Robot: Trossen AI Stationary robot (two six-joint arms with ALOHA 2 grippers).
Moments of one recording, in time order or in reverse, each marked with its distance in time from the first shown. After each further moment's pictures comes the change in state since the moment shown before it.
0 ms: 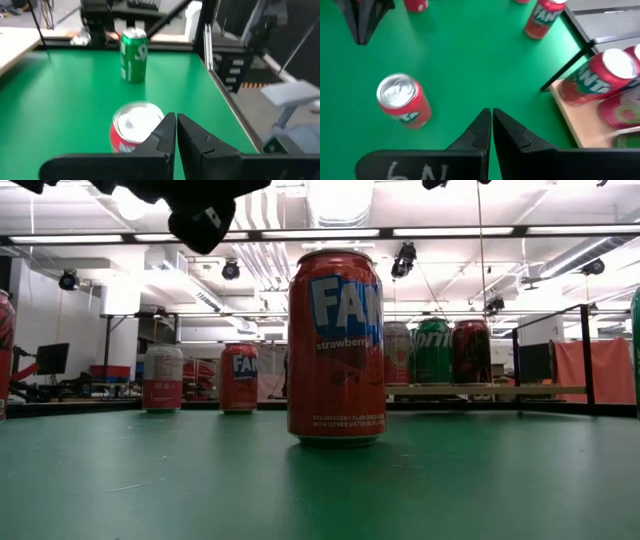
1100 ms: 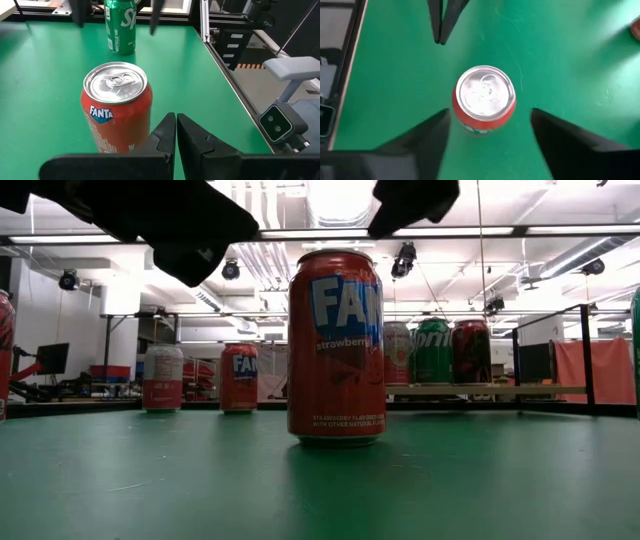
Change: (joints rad) left arm -0.042 0.108 0.000 0.006 0.000 -0.045; right arm 0.058 0.302 0.000 0.326 -0.174 -0.107
